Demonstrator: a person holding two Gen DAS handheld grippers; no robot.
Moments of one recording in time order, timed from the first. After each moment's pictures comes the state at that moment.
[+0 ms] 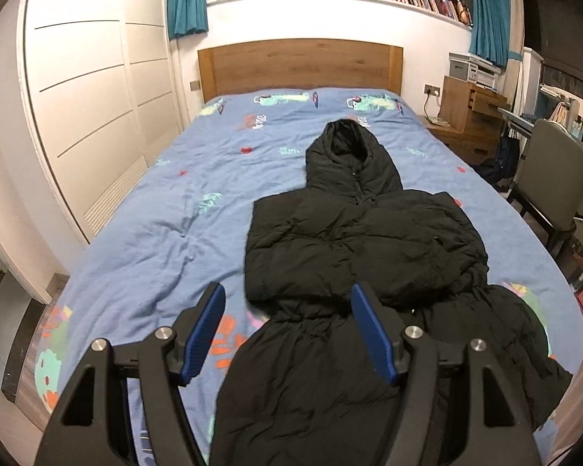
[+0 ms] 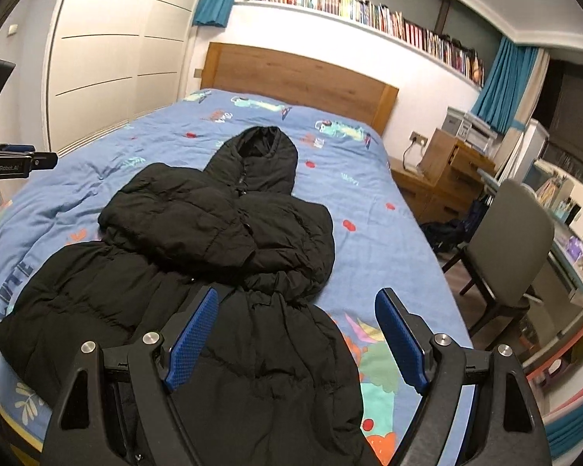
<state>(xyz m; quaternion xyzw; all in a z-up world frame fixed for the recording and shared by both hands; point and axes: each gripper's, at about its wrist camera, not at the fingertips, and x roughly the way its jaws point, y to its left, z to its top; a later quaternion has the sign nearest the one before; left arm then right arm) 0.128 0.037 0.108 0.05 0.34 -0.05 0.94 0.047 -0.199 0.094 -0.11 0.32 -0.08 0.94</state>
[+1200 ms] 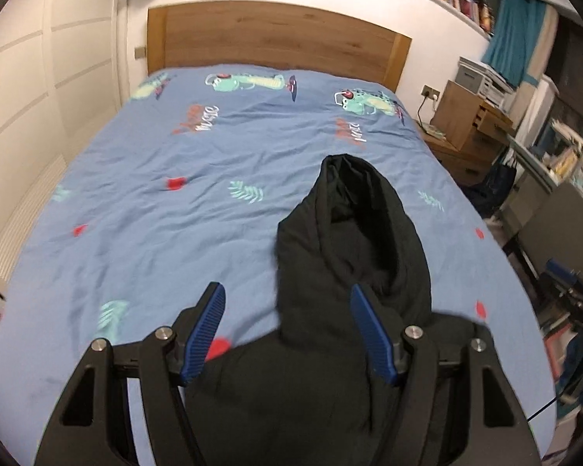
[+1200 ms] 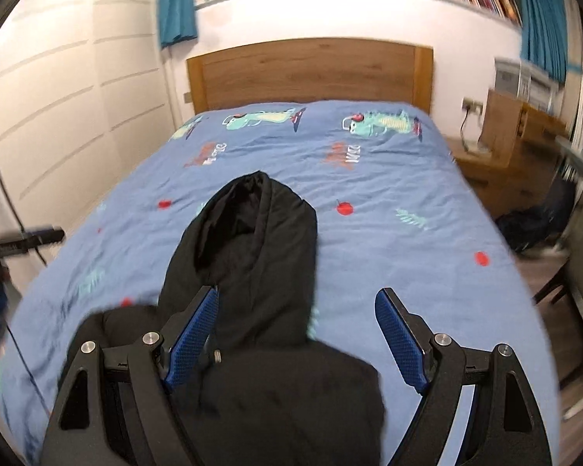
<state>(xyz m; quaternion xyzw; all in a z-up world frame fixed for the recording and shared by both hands) 0.587 -0.018 0.094 -0.02 0.41 -0.14 0.90 0.499 -0.342 0.079 0.05 0.34 0.00 0.94</state>
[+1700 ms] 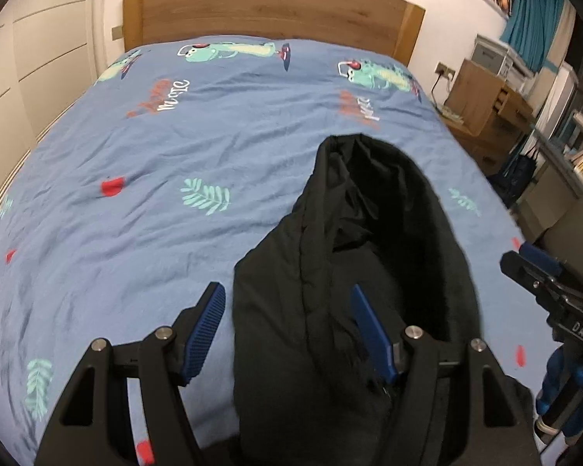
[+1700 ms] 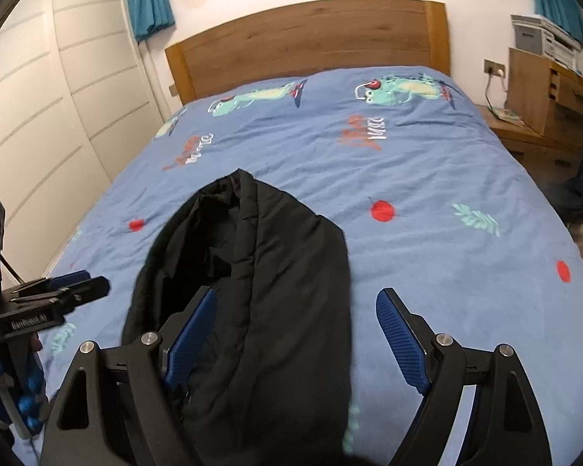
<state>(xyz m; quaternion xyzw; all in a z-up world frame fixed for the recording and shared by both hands) 0.733 -0.108 -0.009 0.00 0.44 -0.13 0.89 0.689 -0.339 -0.010 0.09 0.37 0.02 0.92</state>
